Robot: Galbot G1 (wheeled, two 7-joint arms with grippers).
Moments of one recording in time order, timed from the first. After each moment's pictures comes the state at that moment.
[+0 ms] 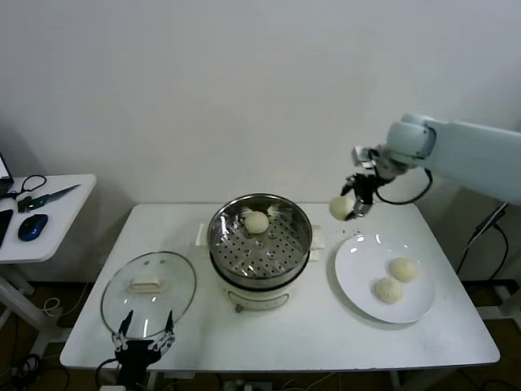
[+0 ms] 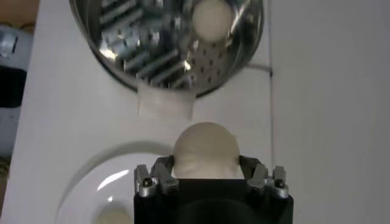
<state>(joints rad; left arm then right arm) 1.80 -1.51 -0.63 -2.09 0.00 0.05 -0.03 0.91 0.93 -1.62 1.32 0.75 -0.32 -0.94</state>
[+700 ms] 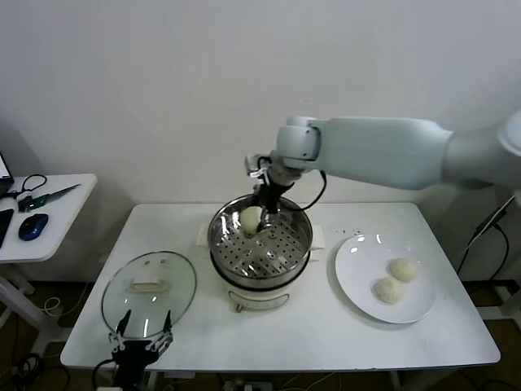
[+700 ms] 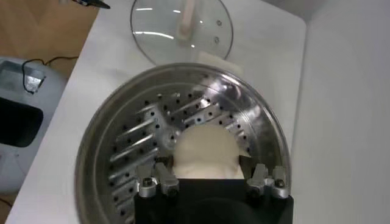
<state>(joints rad) 1.82 -1.51 -0.64 -2.11 0.00 0.05 -0.02 0.75 1.32 -1.57 1.22 0.84 -0.43 -0.81</state>
